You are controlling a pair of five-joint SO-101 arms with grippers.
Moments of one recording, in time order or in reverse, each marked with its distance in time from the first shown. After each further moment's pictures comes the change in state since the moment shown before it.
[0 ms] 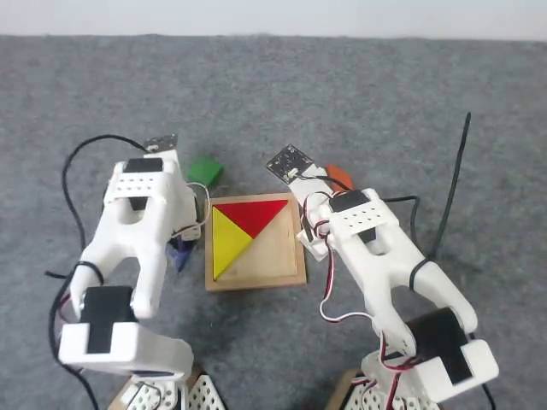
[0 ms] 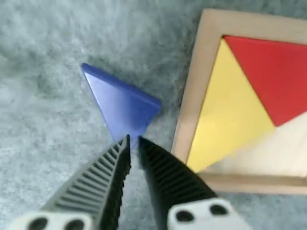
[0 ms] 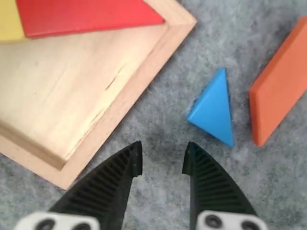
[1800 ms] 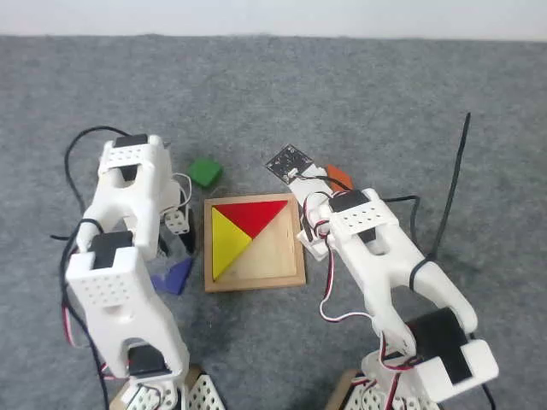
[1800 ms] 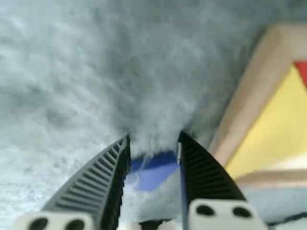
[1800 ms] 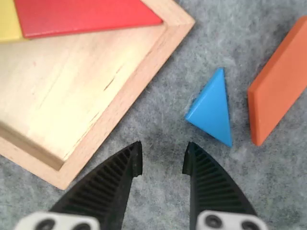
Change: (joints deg) left arm -6.2 25.0 -20.5 12.5 -11.8; right arm 0.0 0.0 0.0 0.0 0.0
